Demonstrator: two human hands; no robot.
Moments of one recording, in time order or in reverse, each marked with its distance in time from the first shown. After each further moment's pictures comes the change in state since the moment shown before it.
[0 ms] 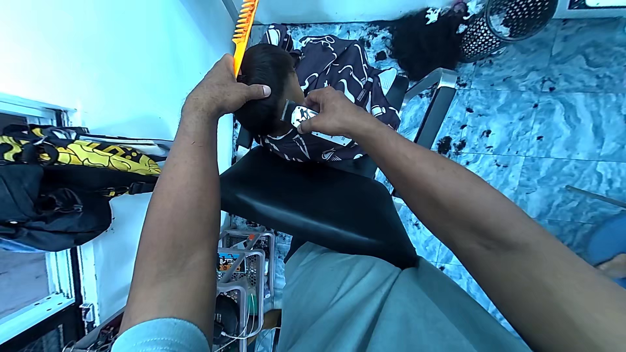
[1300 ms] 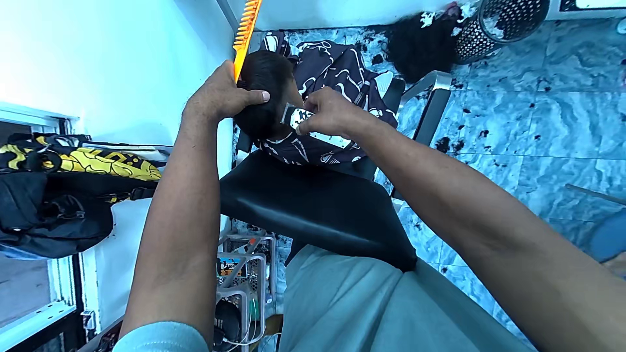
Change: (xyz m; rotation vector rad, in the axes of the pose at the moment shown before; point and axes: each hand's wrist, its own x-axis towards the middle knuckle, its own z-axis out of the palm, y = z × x) left_hand 0.000 0.005 -0.002 0.032 -0.015 0.016; right_hand -0.002 -0.010 -0.007 0.067 0.010 0.077
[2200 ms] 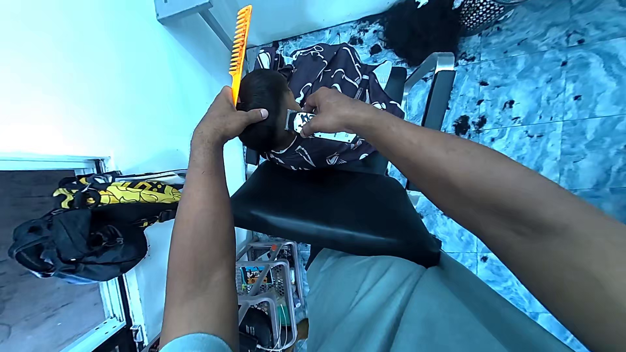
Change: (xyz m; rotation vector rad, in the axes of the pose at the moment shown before) left_hand -0.001 0.000 0.001 -0.019 -0.004 -0.007; right_hand 0.003 0.003 -0.014 -0.012 -0.022 -0.010
